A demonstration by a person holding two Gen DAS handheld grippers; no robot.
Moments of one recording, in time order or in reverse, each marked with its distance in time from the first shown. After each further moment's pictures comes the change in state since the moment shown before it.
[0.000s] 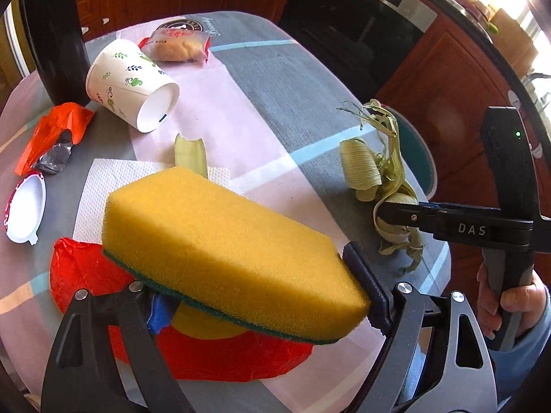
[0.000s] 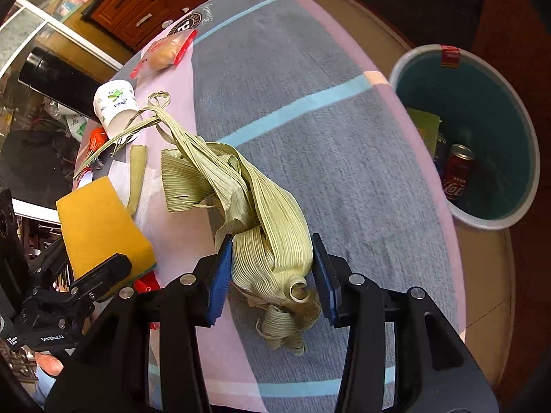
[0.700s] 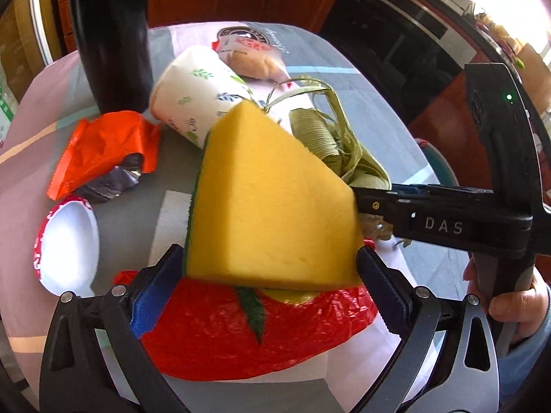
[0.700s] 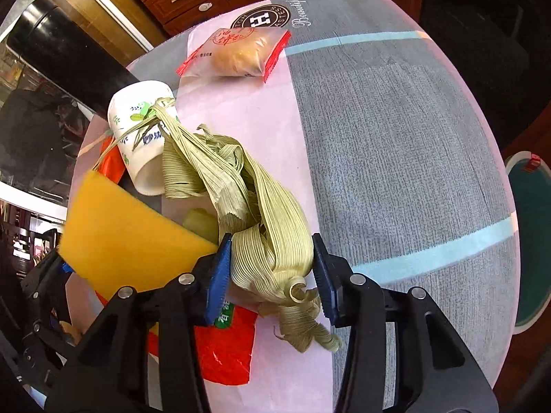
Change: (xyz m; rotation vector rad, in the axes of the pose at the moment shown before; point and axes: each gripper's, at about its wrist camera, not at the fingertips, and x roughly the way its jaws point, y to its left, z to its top) left arm 0.007 0.080 0.033 -0.085 -0.031 0.025; right arm 0.063 0.115 0.075 -0.202 0.008 -0.031
